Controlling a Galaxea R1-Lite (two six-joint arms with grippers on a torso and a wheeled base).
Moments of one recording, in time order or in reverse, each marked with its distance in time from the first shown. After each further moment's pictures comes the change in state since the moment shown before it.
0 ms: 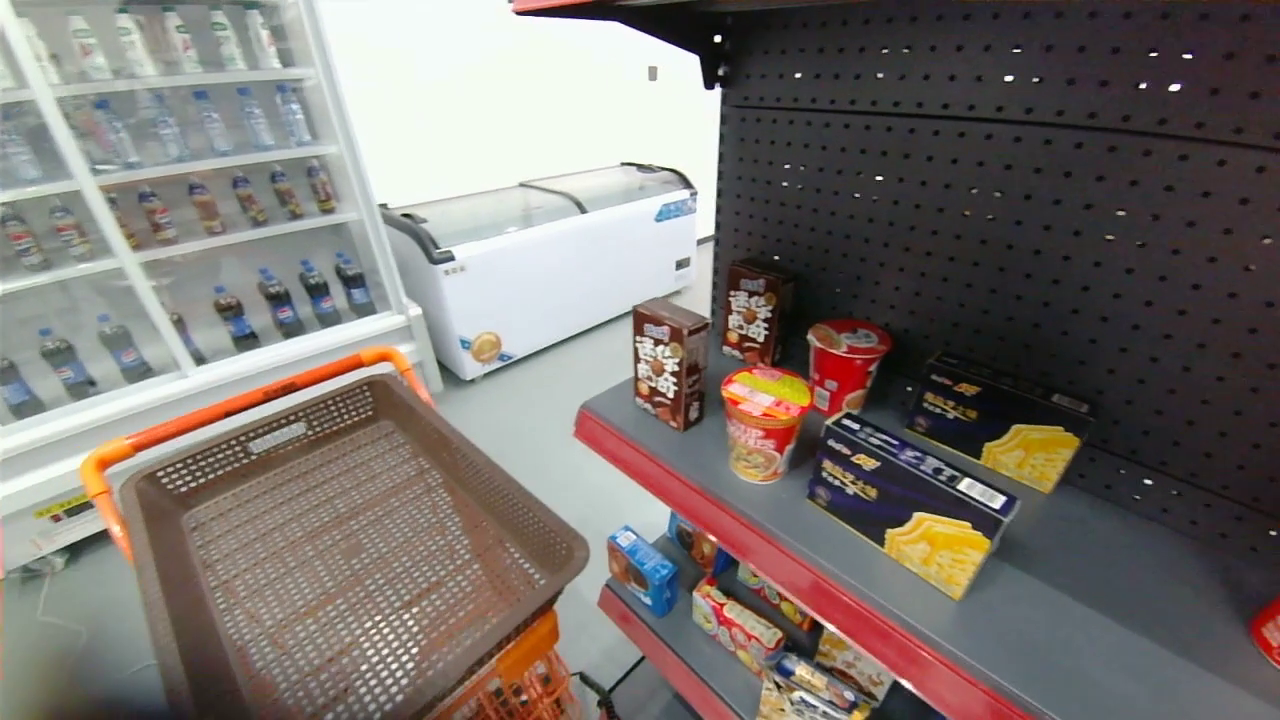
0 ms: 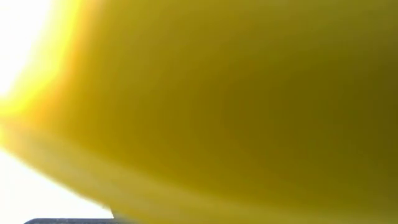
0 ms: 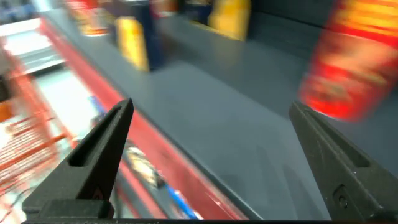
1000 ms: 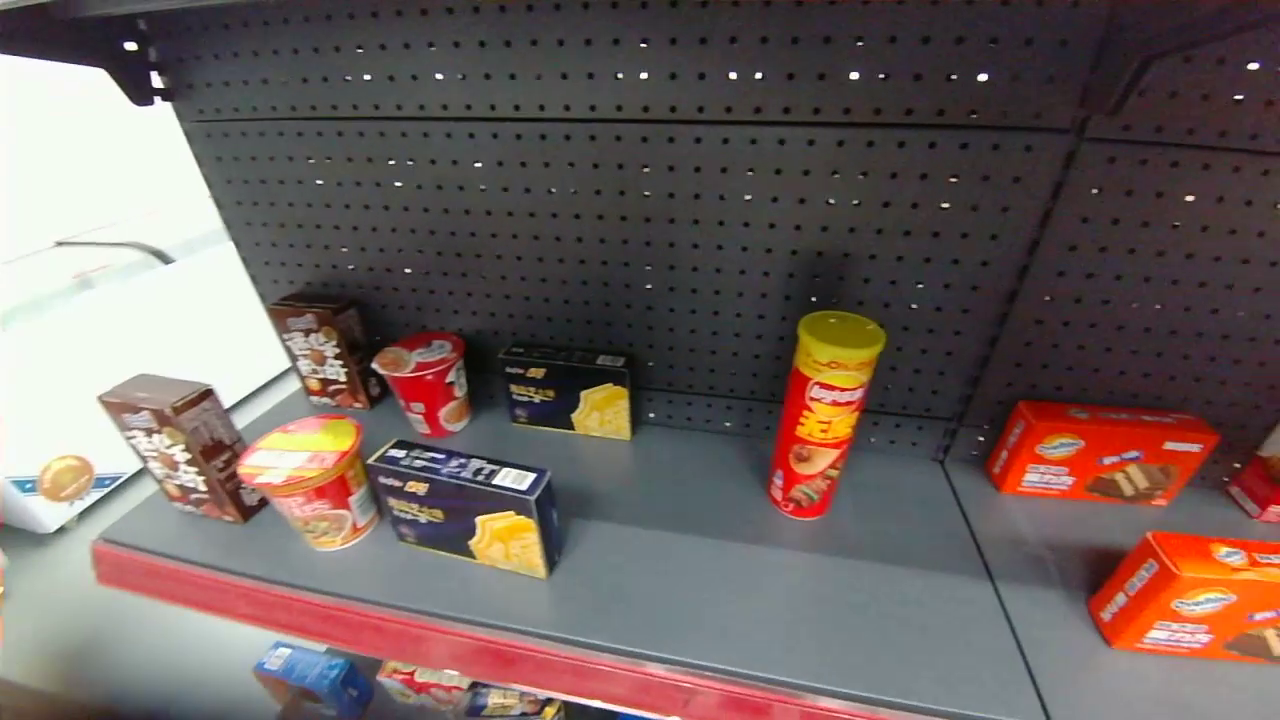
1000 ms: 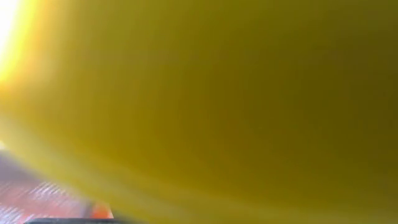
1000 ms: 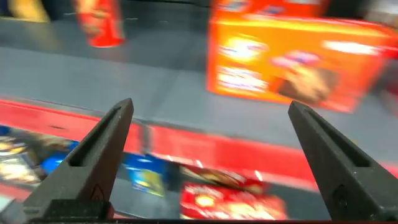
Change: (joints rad) left arm -0.001 -0.030 0.008 0.056 0.000 0.000; right arm -0.001 0.000 0.000 0.000 0.001 0.000
